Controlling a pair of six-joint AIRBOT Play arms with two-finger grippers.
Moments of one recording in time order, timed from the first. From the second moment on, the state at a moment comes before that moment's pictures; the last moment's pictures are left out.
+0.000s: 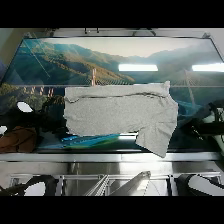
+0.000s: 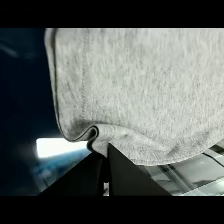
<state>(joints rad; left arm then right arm) 0.15 -1.35 0.73 1.11 -1.11 -1.22 -0.70 -1.30 0.63 -0.87 1.28 0.95</state>
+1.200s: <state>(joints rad) 0.34 -1.24 0.75 1.10 -1.22 -1.22 -0.61 -1.19 0.62 -0.59 1.31 1.03</state>
